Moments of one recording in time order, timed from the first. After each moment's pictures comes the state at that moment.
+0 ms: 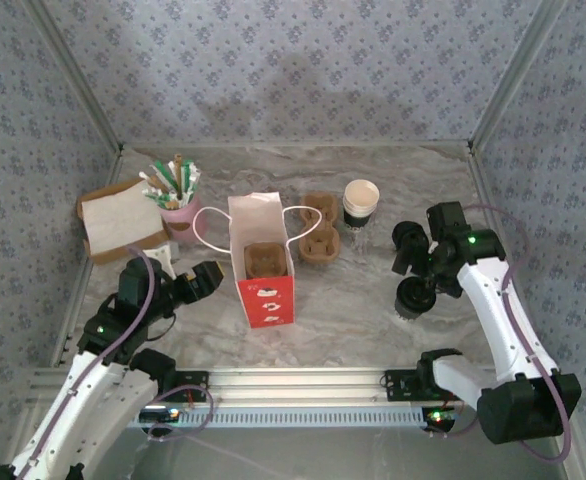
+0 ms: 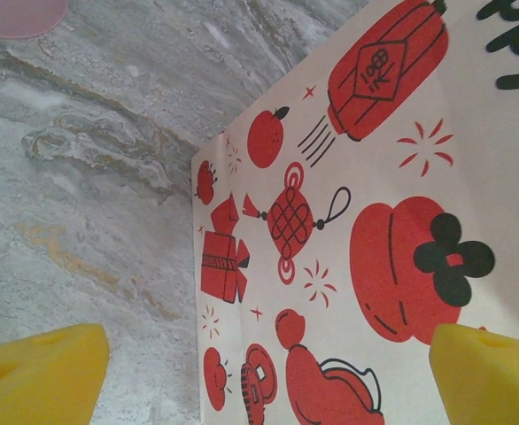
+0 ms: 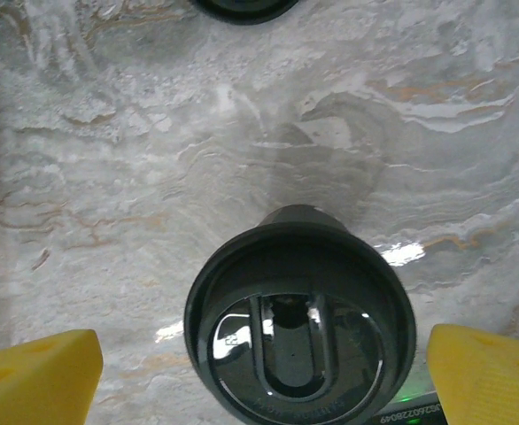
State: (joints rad) left arm -0.41 0.49 0.61 -0.71 0.14 -0.76; right arm 0.13 1.06 1.04 -1.26 0.02 0.51
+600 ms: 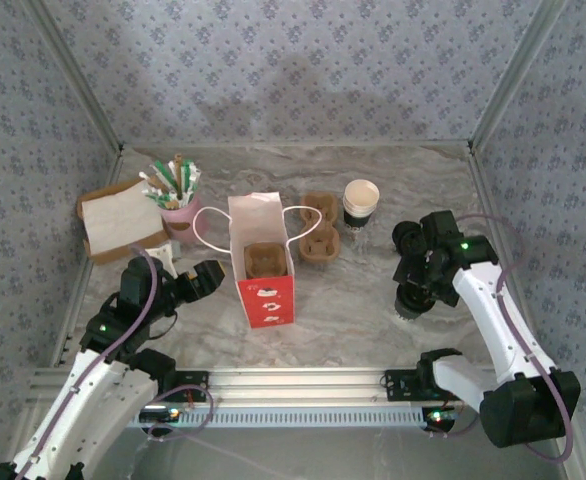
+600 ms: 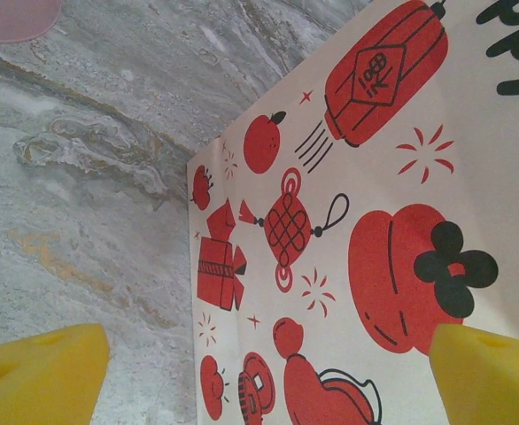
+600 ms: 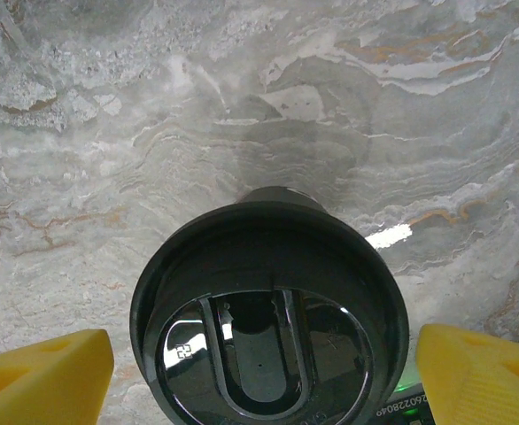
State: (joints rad) left arm -0.41 0.50 0.60 -0.67 0.15 -0.76; right arm 0.16 1.05 0.95 -1.24 0.04 0.59
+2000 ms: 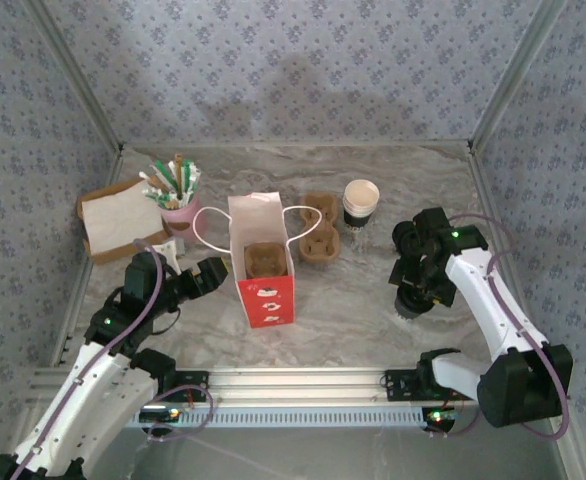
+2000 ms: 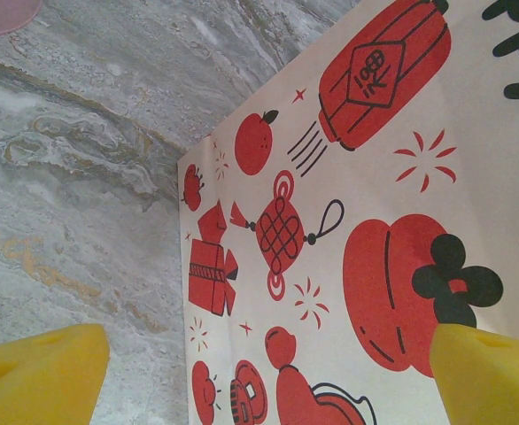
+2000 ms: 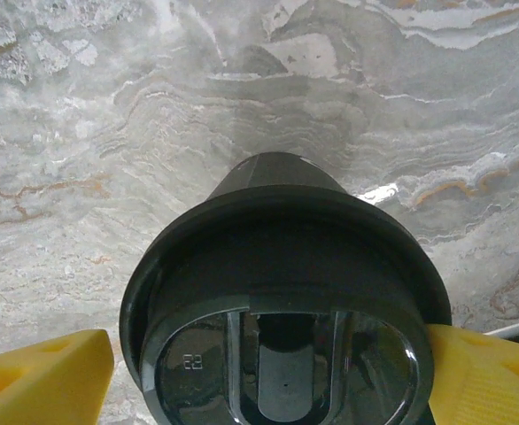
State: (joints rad) left arm -0.41 0.55 0.60 -0.63 0.17 -0.76; right arm 0.16 1.15 0.97 -1.28 0.00 0.57
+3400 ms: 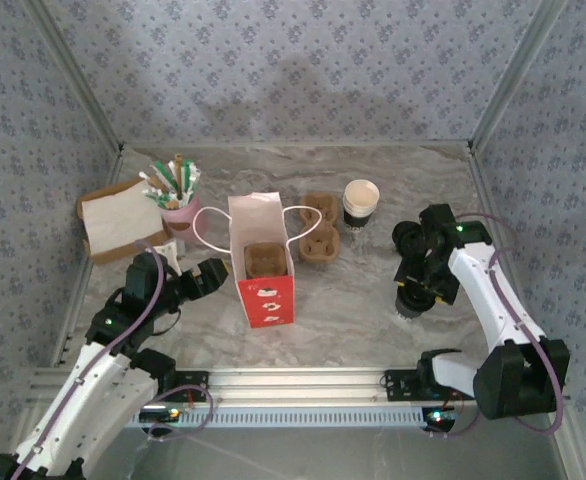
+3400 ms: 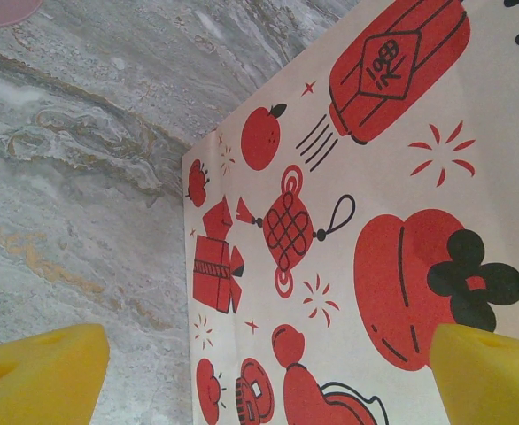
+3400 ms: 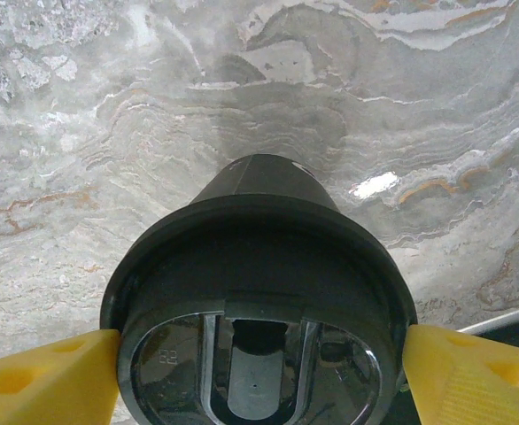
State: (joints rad) left arm -0.41 0.55 0.58 -0.63 0.17 -0.76; right arm 0.10 1.19 1.00 -1.30 -0.01 0.55
